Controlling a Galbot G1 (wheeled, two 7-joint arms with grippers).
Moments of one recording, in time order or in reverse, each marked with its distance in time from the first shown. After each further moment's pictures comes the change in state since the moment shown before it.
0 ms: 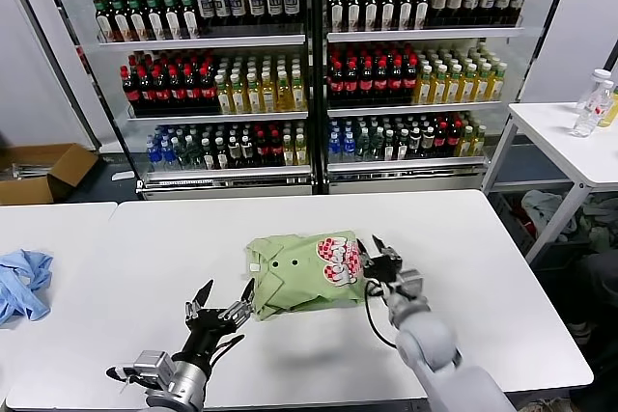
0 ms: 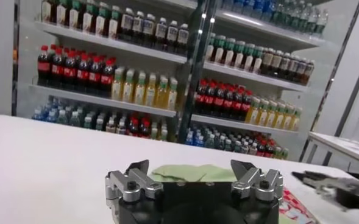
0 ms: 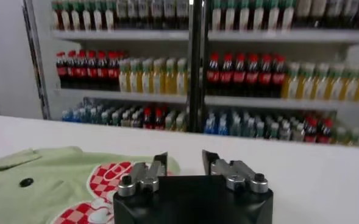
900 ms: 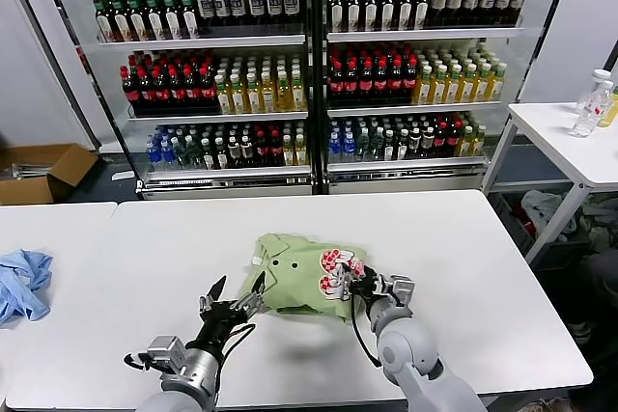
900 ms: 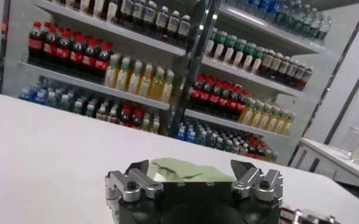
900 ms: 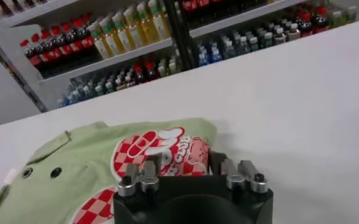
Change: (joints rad) left arm -0.074 -0.038 0.018 0.054 -0.074 0.046 -0.007; right arm 0.020 0.107 -0.034 0.000 0.372 -0.210 0.238
